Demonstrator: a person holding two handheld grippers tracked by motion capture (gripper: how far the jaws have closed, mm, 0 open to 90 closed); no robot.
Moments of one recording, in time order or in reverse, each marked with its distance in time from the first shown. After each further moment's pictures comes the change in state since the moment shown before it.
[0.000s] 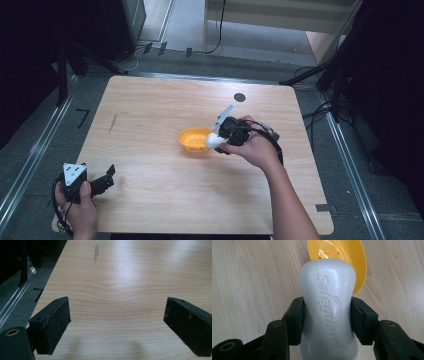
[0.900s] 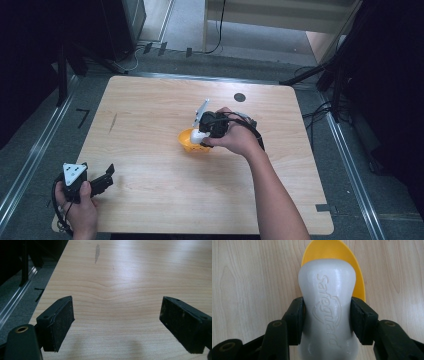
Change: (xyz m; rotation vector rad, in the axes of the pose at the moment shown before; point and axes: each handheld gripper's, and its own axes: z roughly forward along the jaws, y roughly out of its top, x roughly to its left) left arm 0.000 0.000 0.000 -0.002 0.007 -0.005; right arm -0.012 0.049 0.036 0.047 0.015 -0.164
